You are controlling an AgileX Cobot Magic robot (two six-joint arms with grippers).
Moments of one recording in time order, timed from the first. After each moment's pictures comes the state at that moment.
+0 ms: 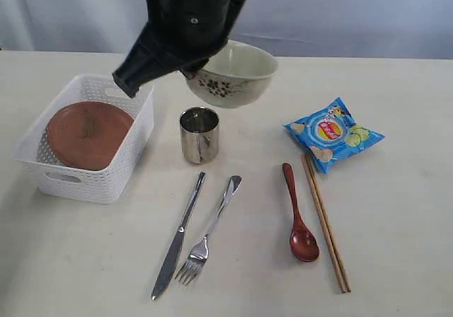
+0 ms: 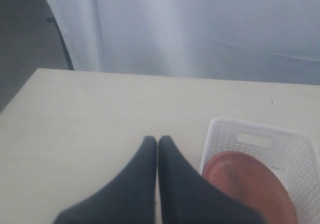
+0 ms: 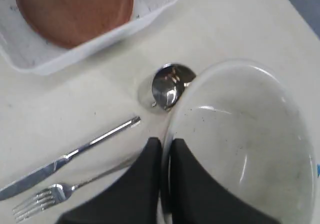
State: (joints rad) left arm 0.01 0.90 -0.57 0.55 0.13 -0.58; right arm 0.95 1.84 -1.82 -0.35 1.21 0.13
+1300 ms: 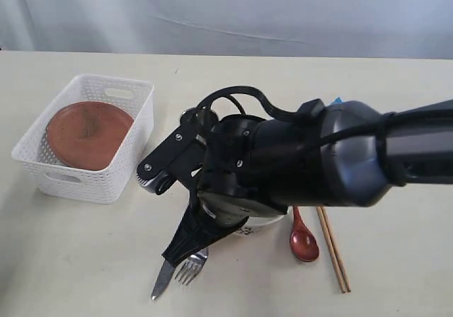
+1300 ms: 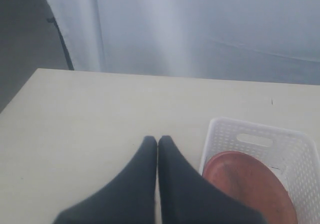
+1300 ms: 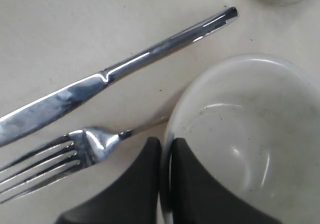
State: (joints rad) left arm 0.01 0.90 -0.57 0.55 0.13 -0.58; right arm 1.04 1.82 -1.06 -0.50 0.63 0.51
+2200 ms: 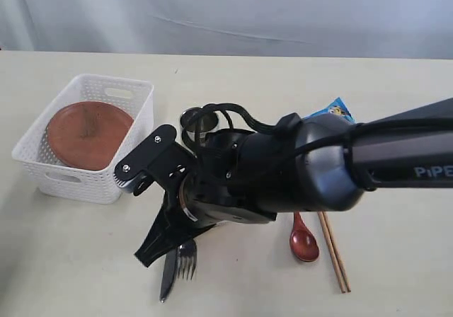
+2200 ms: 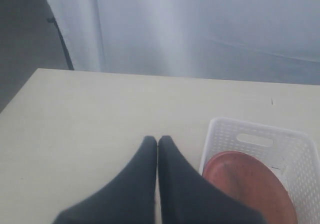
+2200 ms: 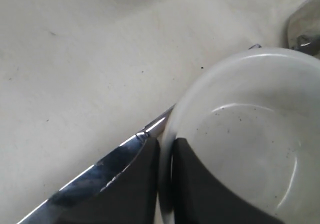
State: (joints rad) left arm 0.01 0.90 -0.57 0.55 0.13 -0.58; right arm 1.04 1.88 -1.06 -0.51 0.38 0.53
